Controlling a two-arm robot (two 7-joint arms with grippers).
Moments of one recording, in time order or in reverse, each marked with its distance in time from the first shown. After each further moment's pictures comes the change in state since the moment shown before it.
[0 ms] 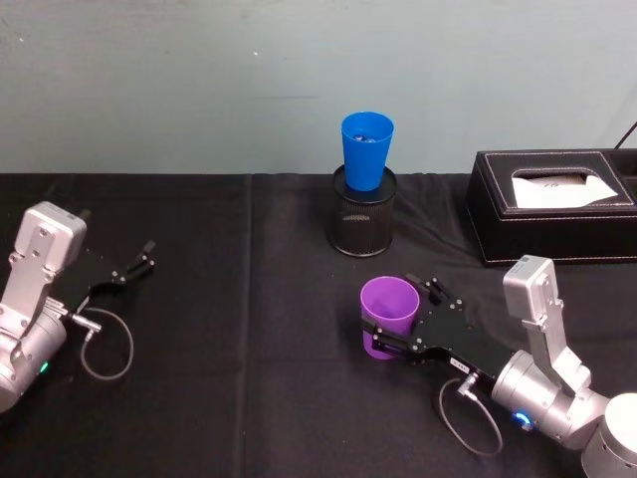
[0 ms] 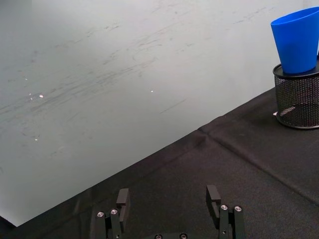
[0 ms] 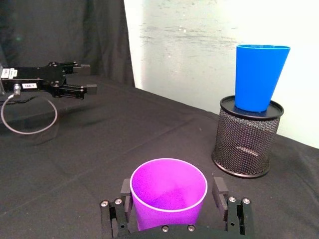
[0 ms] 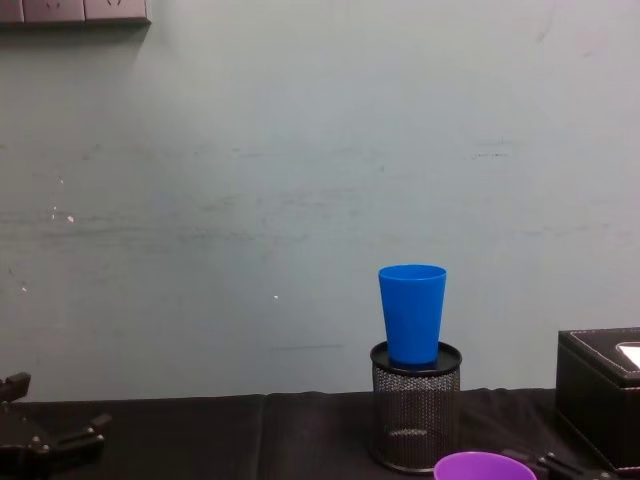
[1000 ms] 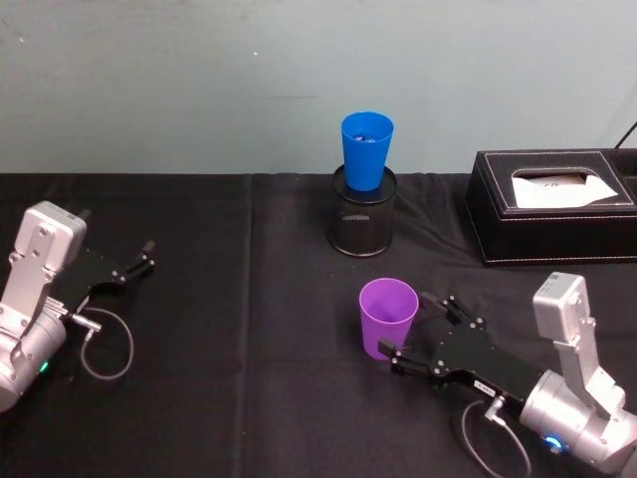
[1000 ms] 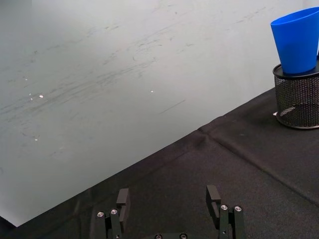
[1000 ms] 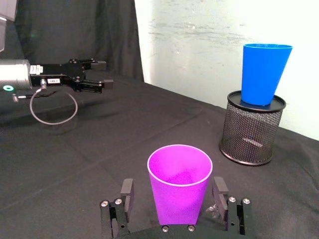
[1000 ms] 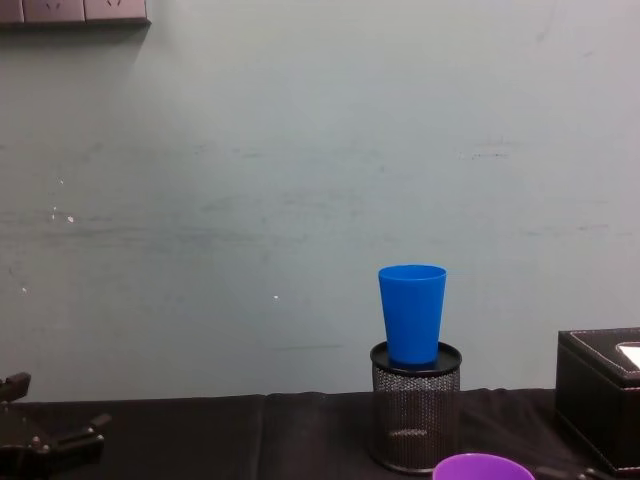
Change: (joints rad) left arm 0.000 0.000 0.000 0.000 0.000 0.000 0.000; right arm -0.083 0.125 -0.023 -0.138 0.076 0.022 -0.015
